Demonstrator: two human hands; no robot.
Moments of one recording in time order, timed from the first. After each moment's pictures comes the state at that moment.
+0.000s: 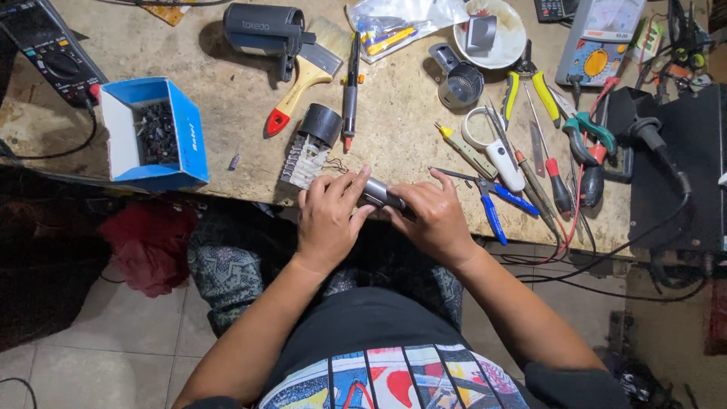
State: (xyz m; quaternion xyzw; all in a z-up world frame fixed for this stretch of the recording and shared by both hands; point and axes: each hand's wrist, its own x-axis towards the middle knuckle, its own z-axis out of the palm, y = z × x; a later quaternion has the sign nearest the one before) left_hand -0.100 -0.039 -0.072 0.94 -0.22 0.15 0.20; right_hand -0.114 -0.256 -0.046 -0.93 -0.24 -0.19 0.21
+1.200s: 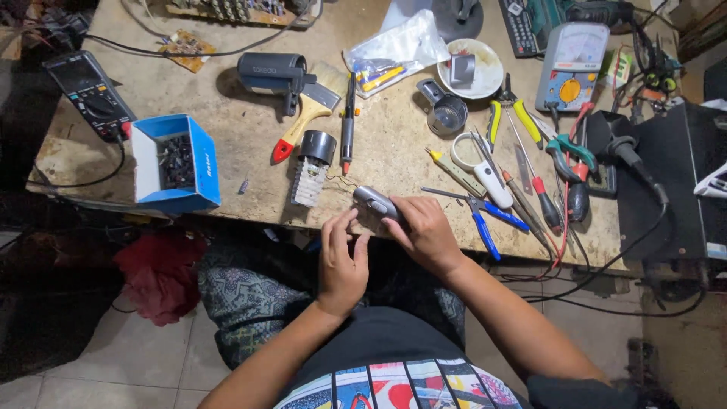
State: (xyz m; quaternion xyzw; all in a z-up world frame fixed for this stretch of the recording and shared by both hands) left_hand -0.148 -0.069 -0.061 0.82 -0.10 0.15 0.54; right_hand -0.112 -0.260 -0.055 -0.91 -0.25 -0.22 0.25
